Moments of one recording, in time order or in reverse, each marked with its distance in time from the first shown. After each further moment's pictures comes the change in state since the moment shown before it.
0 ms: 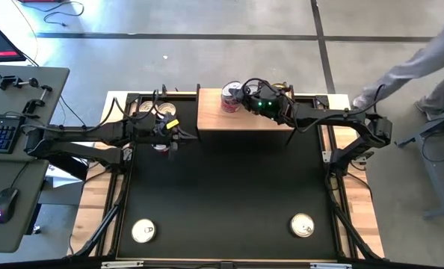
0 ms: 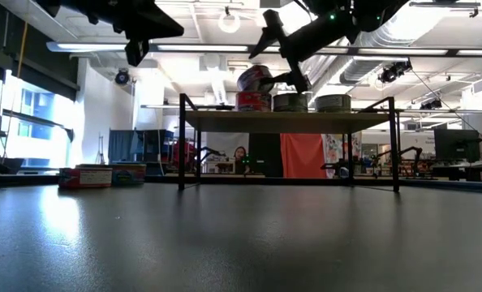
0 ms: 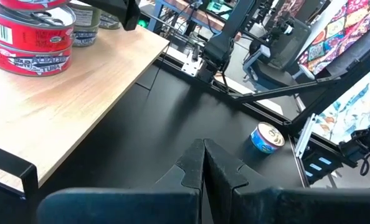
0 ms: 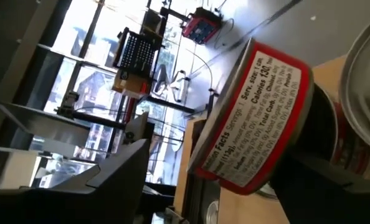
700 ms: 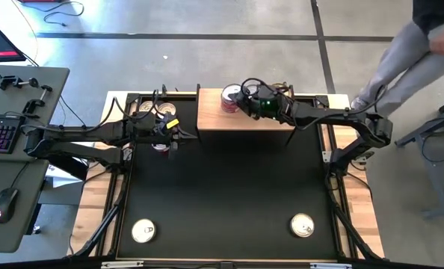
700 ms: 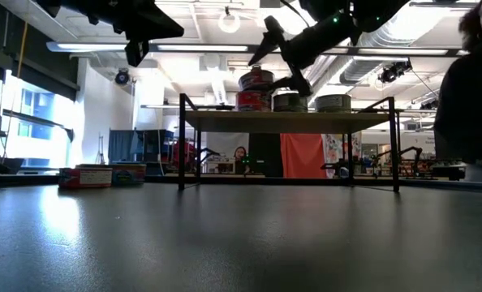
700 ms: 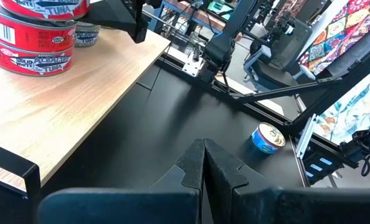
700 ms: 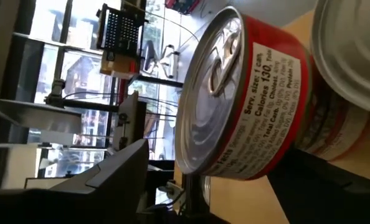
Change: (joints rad) left arm 0.005 0.000 0.000 -0.001 0.002 0.000; right arm -0.017 -0.001 0.003 -0.104 -0.122 0.120
